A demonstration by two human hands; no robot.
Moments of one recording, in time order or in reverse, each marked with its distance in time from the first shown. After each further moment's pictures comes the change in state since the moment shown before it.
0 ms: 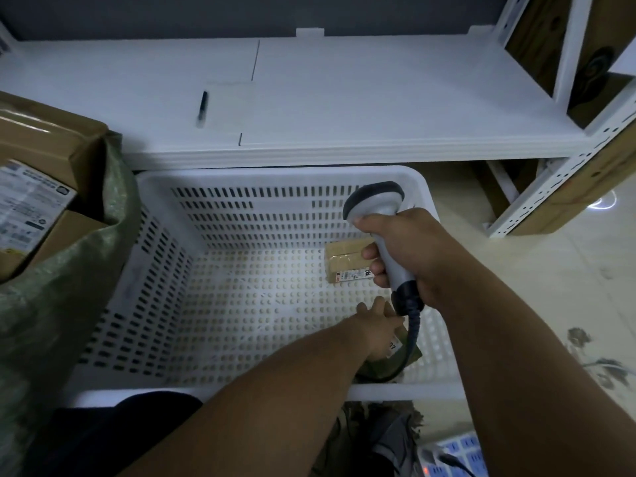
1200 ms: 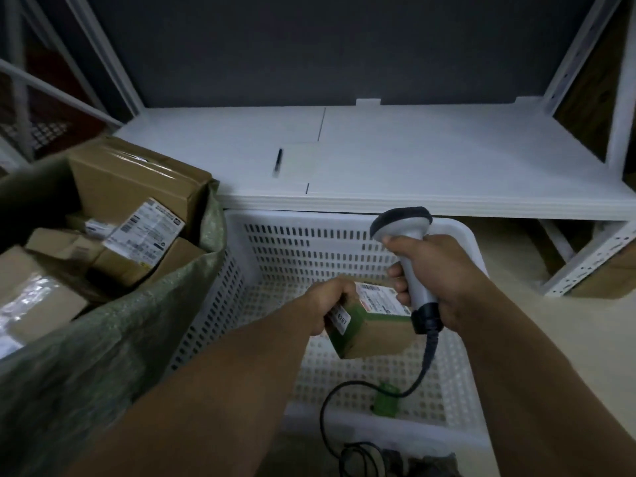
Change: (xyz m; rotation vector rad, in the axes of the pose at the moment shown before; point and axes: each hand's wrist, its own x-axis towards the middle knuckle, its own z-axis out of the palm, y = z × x) left_hand -0.075 -0.113 -0.079 -1.431 0.426 -0.248; right_hand -0.014 -0.026 0.028 0.090 -0.039 -0.114
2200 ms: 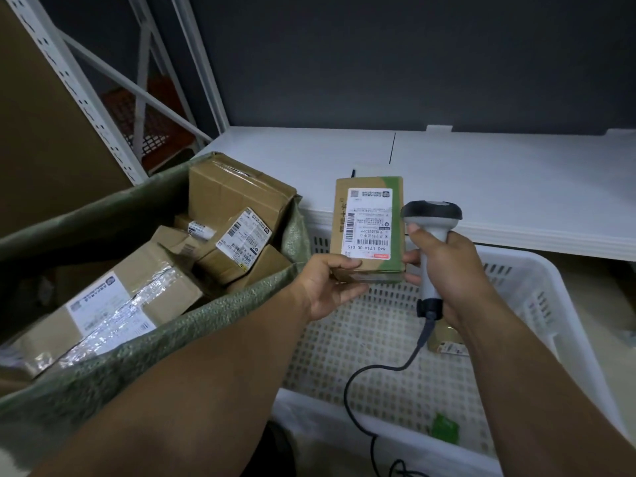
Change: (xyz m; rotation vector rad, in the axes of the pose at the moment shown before) left_hand -0.081 0.030 -0.132 -0.568 -0.098 0.277; right_hand -0.010 -0.019 0.107 0.070 -0.023 -0.227
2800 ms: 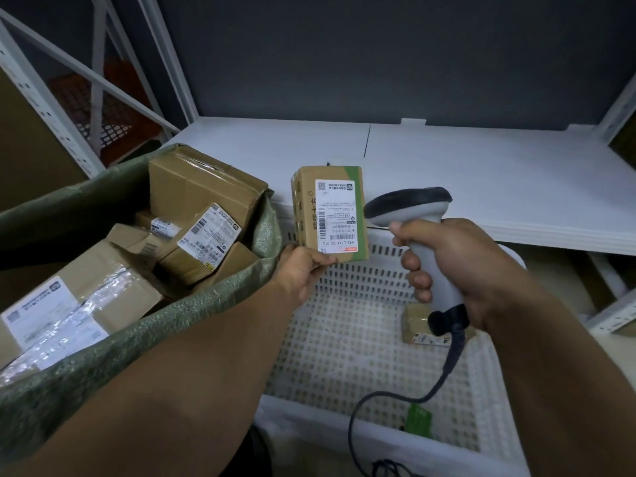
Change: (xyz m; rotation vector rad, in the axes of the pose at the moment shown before) left_hand 0.066 -0.009 -0.009 -0.108 0.178 0.189; right_hand -0.021 -0.041 -0.034 -0.090 -0.254 0.134
